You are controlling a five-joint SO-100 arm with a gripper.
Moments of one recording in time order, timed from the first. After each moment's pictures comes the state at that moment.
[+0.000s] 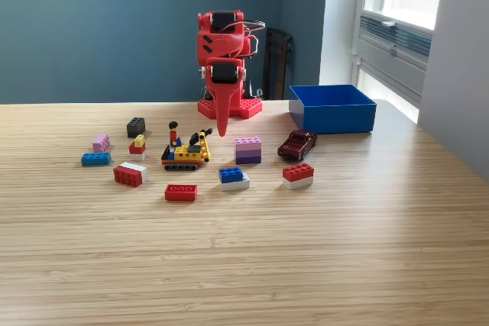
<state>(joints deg) 6.0 194.5 175.3 65.7 -4.7</state>
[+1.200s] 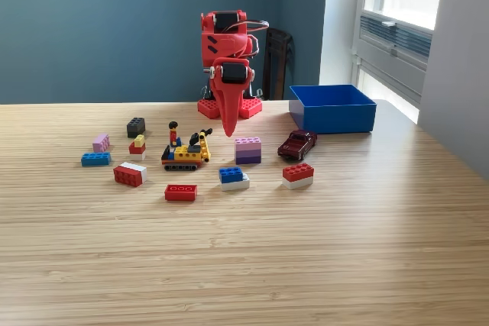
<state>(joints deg) 1.1 194.5 175.3 65.7 -10.5</state>
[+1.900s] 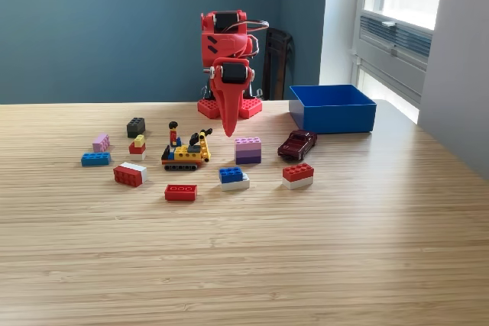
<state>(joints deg) 1.1 194.5 175.3 65.7 -9.5</state>
